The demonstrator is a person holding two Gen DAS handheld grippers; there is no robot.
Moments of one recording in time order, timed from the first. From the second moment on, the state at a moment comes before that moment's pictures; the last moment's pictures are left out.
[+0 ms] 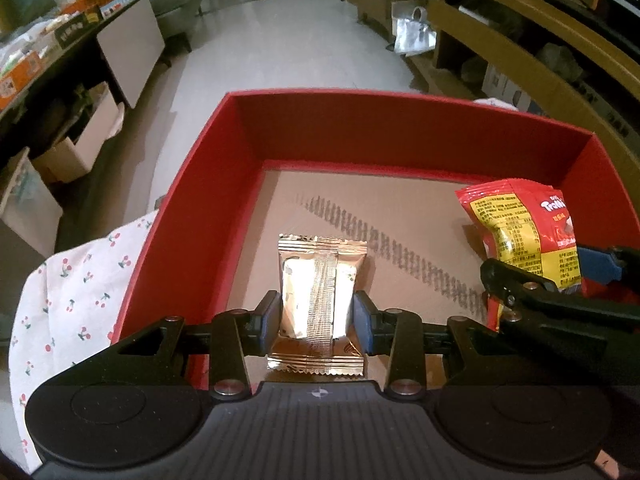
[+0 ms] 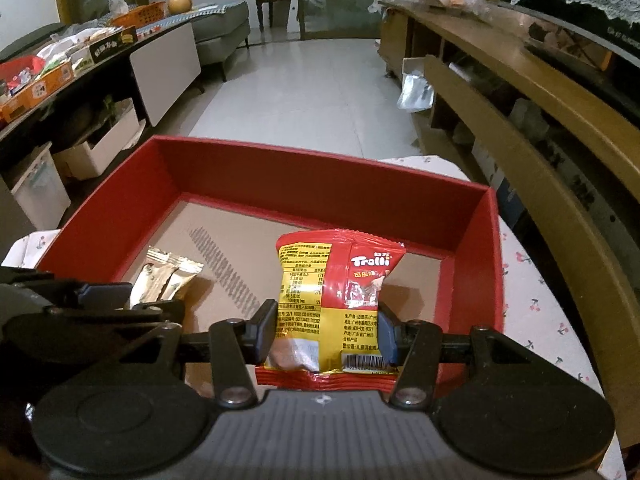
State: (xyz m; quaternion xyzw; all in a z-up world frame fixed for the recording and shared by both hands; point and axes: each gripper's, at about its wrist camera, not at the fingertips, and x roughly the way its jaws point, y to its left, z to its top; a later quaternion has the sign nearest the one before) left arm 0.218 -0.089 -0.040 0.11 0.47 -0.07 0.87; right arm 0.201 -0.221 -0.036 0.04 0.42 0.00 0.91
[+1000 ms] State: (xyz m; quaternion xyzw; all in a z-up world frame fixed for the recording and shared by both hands) left arm 0.194 -0.086 0.002 0.10 0.44 -0.06 0.89; right arm 0.182 -0.228 -0.004 0.05 0.39 -0.01 0.92
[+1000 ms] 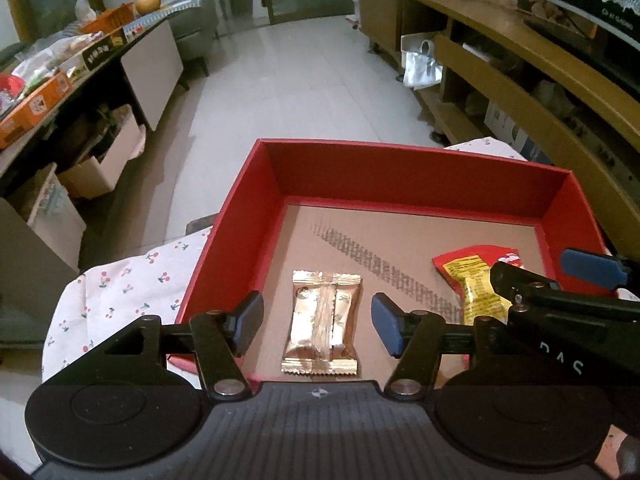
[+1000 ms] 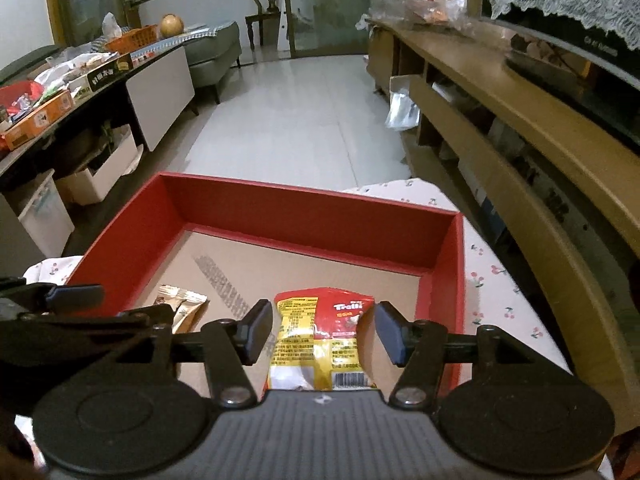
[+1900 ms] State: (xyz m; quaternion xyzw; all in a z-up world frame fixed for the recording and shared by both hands) left arm 0.132 -0.058 0.027 0.07 0.43 -0.07 0.90; right arm 0.110 -0.211 0.025 0.05 0.38 0.01 0.92
